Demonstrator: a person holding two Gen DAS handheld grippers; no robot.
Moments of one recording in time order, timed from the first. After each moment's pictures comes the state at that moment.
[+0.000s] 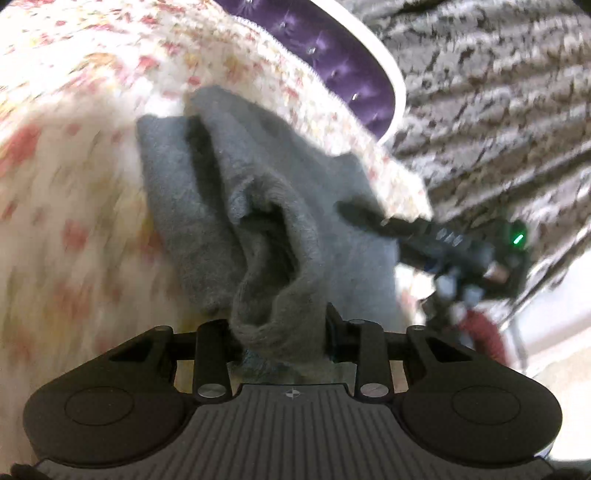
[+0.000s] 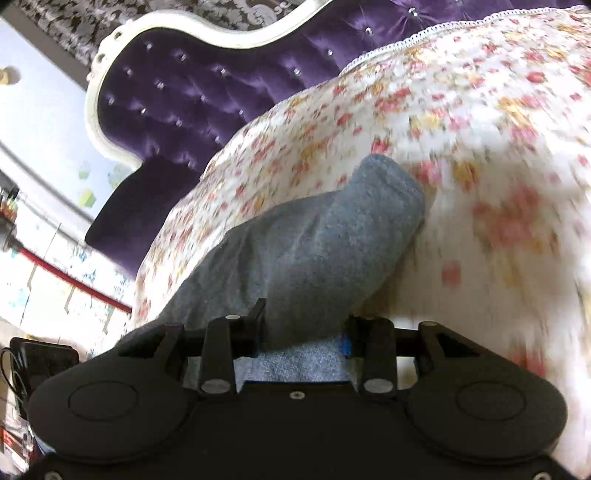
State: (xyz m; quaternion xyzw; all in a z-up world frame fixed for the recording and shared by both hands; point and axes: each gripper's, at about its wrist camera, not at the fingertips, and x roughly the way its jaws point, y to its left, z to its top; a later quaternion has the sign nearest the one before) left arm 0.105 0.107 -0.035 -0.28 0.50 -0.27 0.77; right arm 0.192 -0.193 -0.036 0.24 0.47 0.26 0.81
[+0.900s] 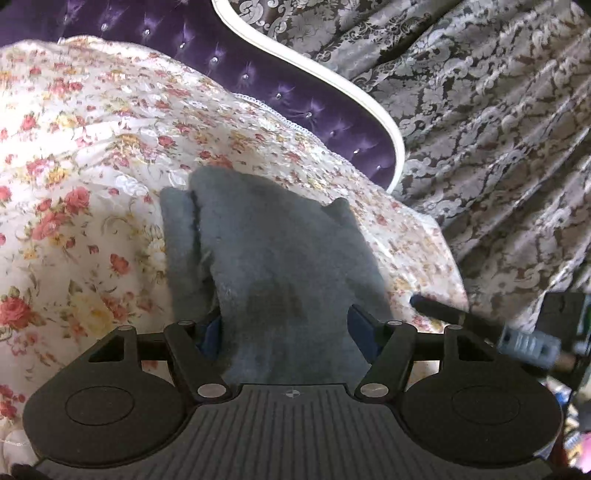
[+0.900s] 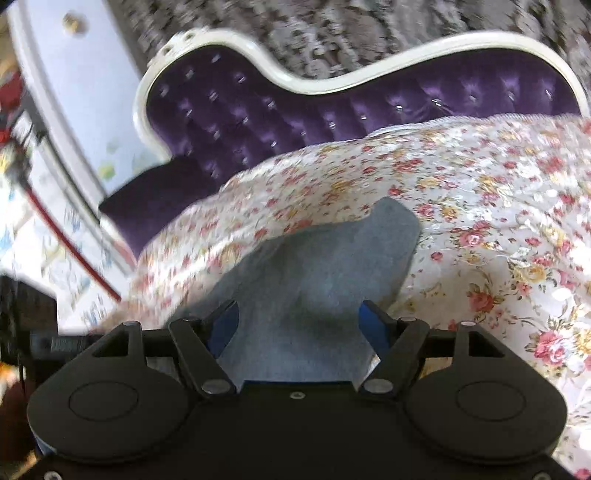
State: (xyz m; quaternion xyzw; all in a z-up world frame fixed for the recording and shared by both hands) left arm 0.069 0.113 -0.014 -0.26 0.39 -0.23 0.85; right arm 0.077 -0.180 0.018 0.12 0.36 0.25 0.89
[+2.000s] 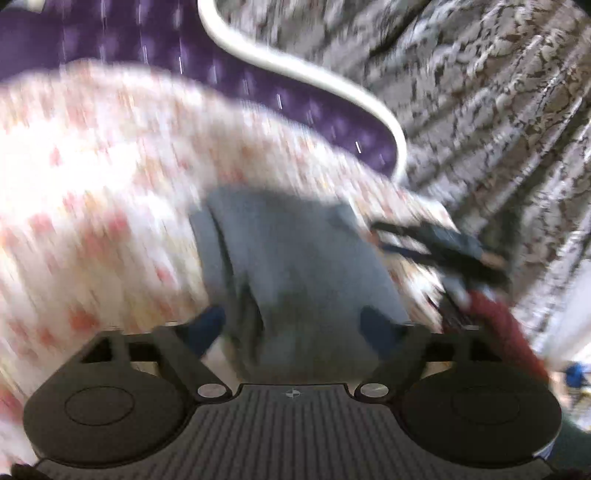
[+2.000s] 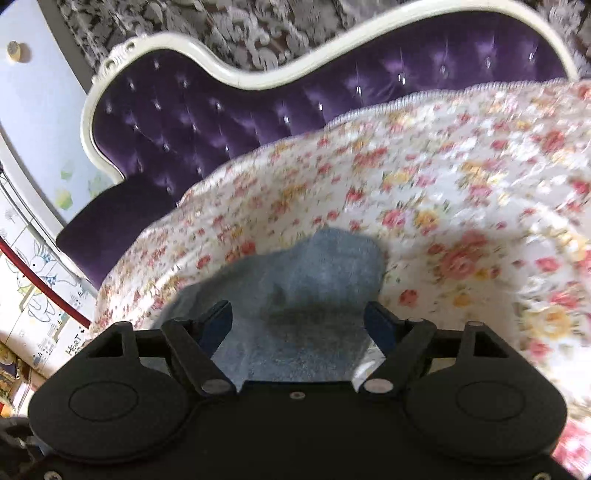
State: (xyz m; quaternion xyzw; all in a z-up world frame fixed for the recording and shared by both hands) left arm 0.046 0.132 0.012 -0.17 0.37 -0.20 0.89; right arm 0.160 -0.195 -0.020 0.18 0.38 0.21 0.88
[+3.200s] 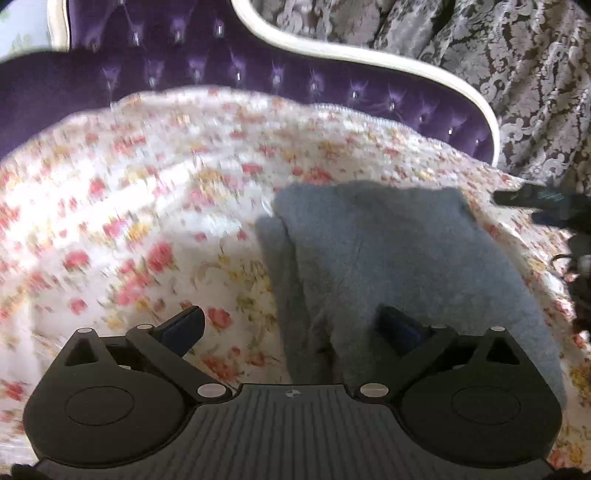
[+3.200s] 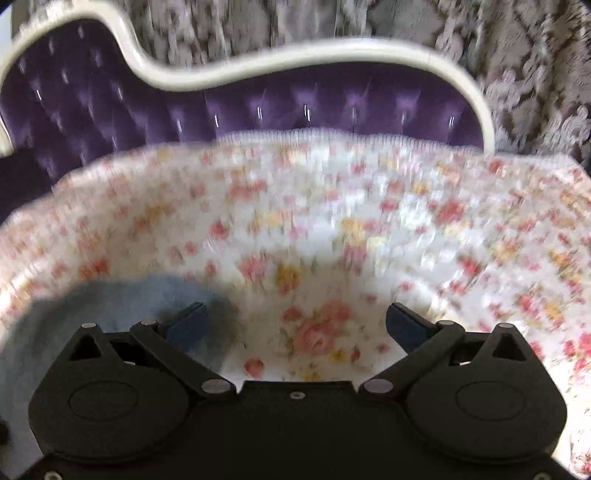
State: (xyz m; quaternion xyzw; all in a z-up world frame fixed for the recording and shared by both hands) left arm 0.084 0.097 -0.034 -0.06 0.39 -0.06 0.92; right arm 0.200 -0.204 -0.012 0.03 0.36 0.03 0.93
